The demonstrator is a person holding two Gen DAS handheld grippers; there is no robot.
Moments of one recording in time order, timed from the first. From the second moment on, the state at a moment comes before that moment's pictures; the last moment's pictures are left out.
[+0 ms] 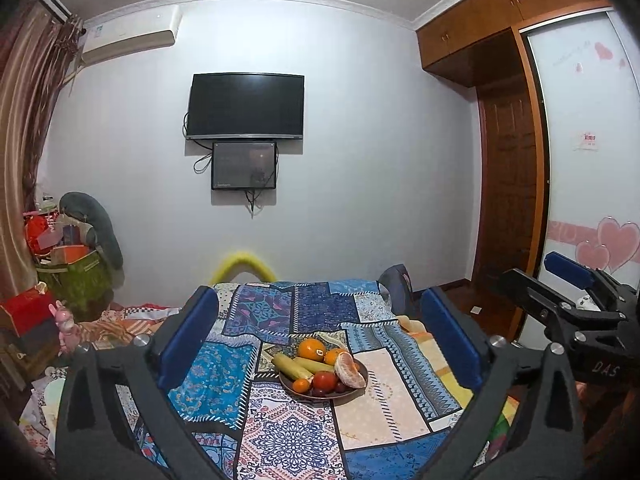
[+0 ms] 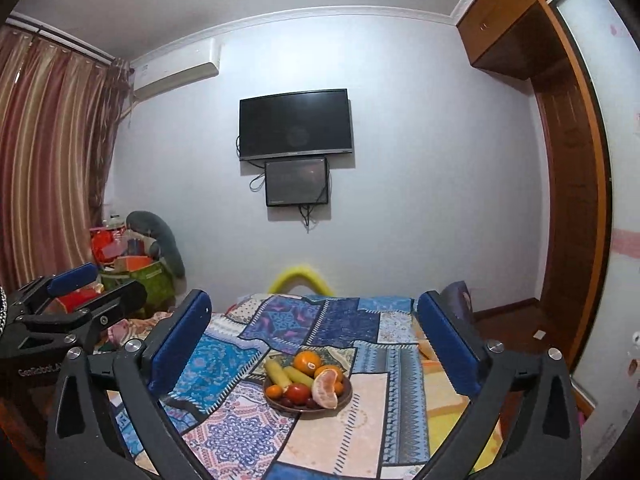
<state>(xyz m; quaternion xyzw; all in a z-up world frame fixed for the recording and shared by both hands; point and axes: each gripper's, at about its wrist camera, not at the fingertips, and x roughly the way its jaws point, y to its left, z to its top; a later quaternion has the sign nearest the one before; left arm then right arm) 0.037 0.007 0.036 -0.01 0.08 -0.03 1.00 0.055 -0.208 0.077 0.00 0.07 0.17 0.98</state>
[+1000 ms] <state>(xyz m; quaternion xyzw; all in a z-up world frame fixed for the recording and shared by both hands) 0.040 0.014 0.037 -0.02 0.09 -0.05 0.99 0.051 -0.211 0.077 -0.01 0.08 0.17 0.98</state>
